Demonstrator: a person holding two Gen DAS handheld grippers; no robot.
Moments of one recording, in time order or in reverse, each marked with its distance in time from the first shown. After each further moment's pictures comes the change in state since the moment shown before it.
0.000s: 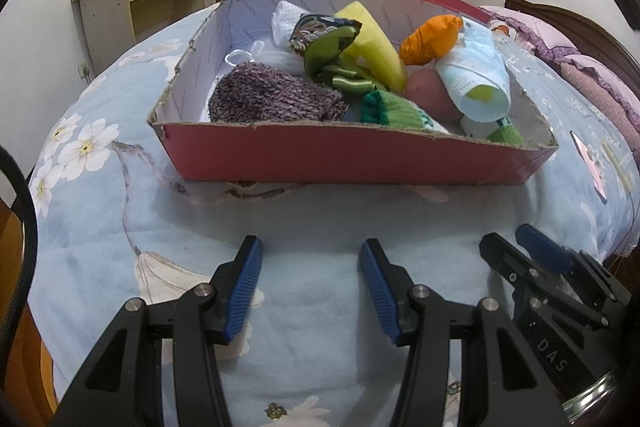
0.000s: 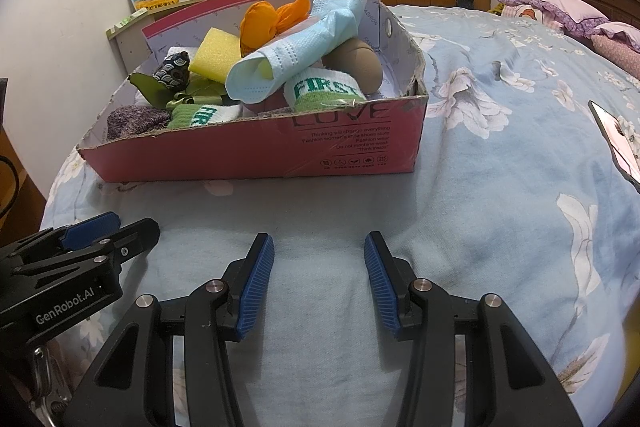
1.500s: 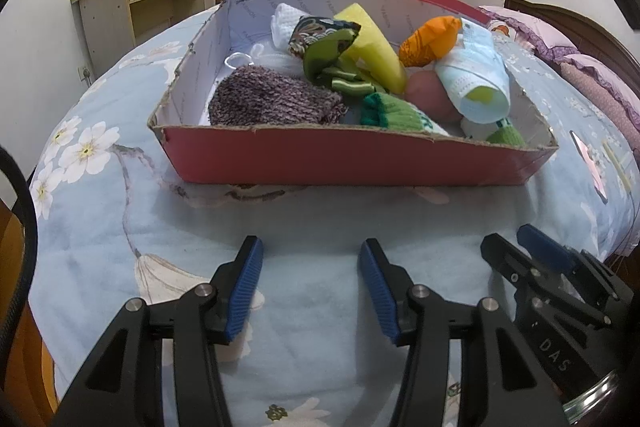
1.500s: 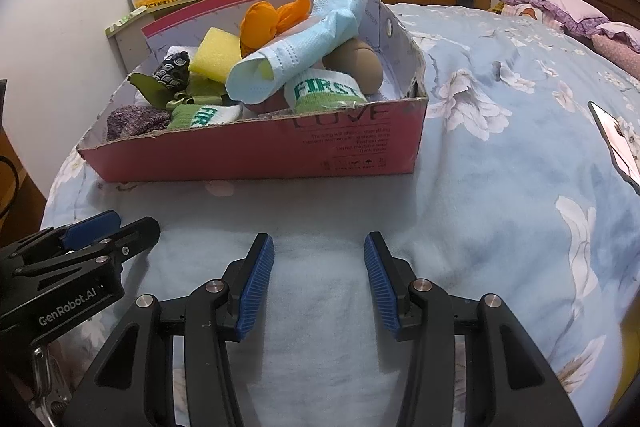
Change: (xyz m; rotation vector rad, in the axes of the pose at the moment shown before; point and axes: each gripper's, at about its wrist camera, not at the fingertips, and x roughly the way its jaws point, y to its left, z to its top) left arm -0.002 0.000 0.004 0.007 -0.005 0.003; right arm 0.000 0.002 0.003 -0.001 0.005 -0.001
